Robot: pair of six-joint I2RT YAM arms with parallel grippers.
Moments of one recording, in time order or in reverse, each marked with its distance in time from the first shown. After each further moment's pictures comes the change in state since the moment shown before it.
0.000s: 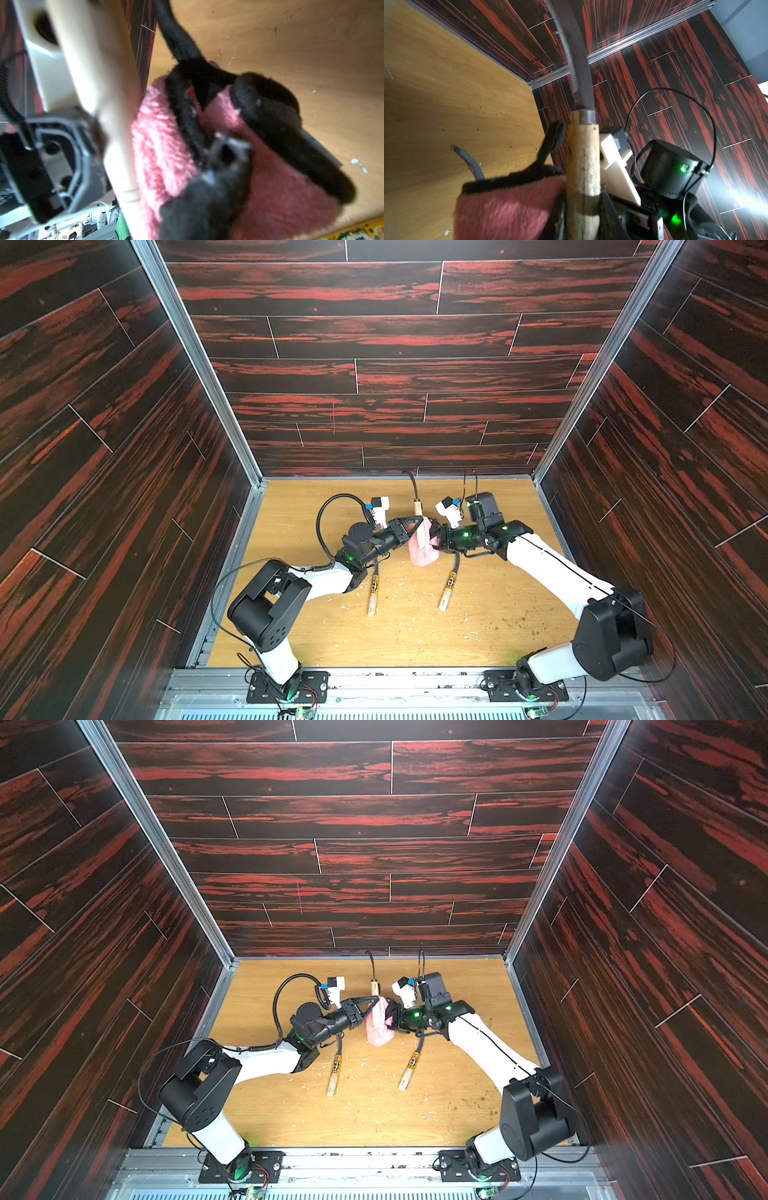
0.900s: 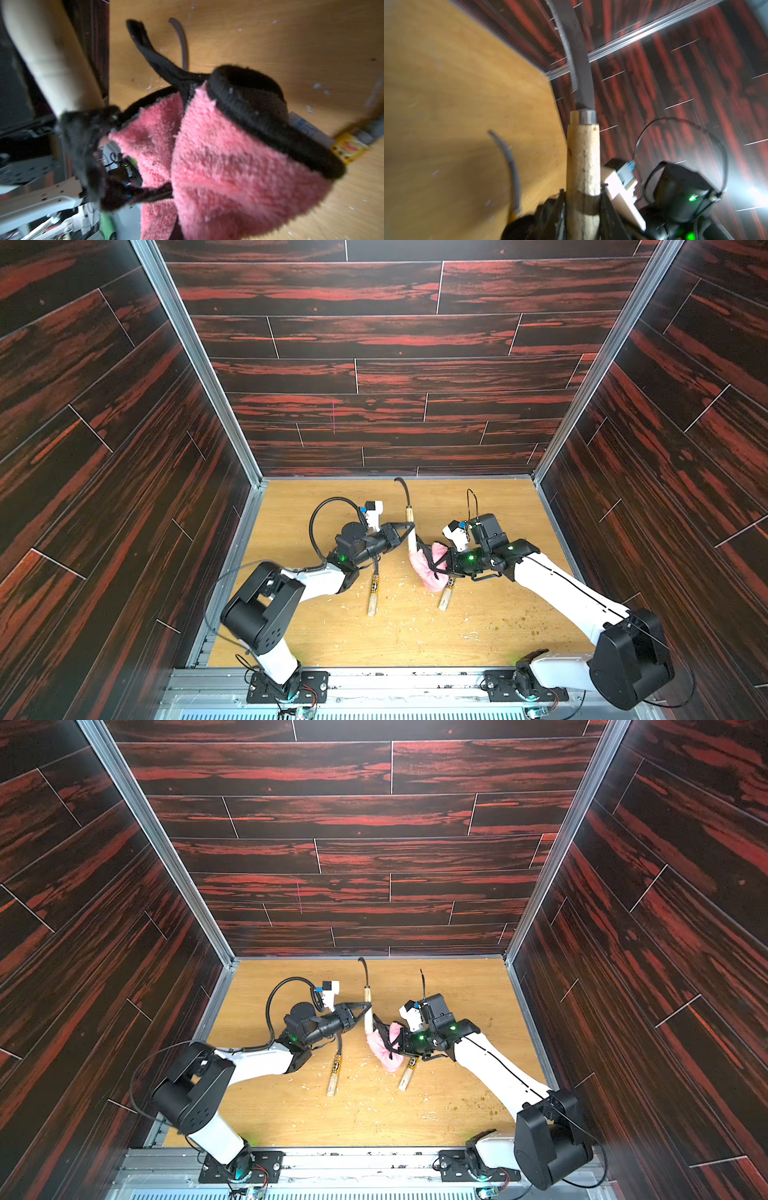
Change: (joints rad) left arm 0.064 -0.070 -0.060 -0.182 0.085 0.087; right arm 0.020 -0.135 -0.177 -0.124 0.145 -0.013
